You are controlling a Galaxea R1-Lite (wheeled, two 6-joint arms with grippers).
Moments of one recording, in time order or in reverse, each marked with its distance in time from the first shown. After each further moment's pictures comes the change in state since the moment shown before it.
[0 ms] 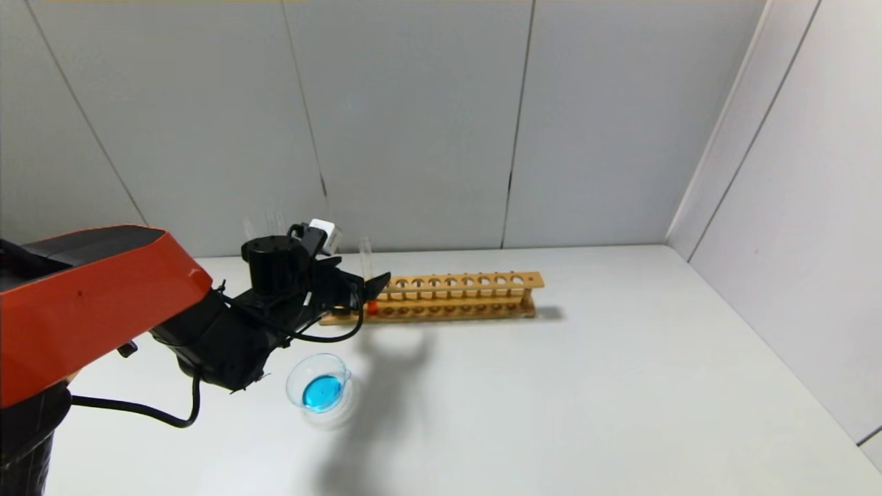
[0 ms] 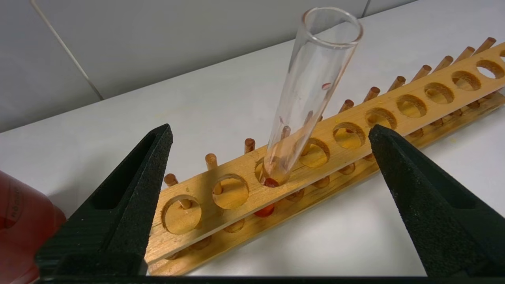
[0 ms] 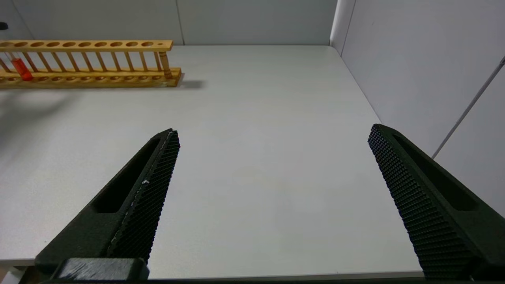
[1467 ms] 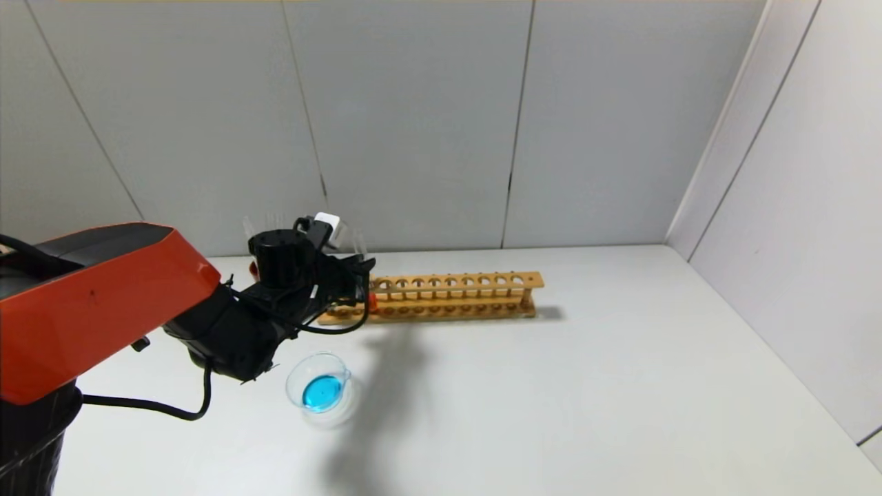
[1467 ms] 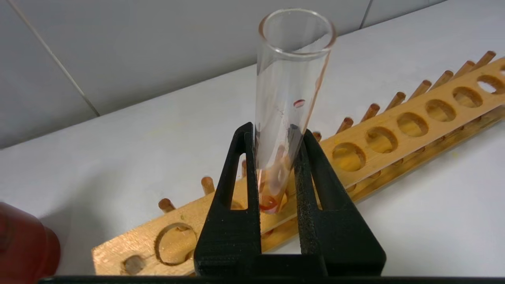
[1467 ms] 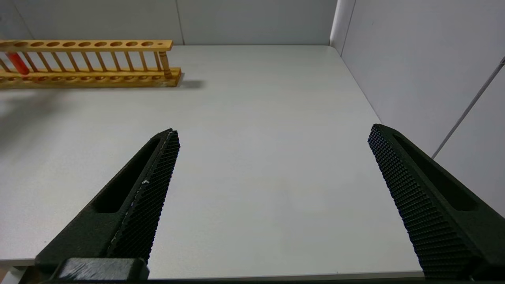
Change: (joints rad) left arm -0.007 0.017 -0.063 0.010 0.002 0.007; right arm 0.000 0.000 0.000 0.000 0.000 0.000
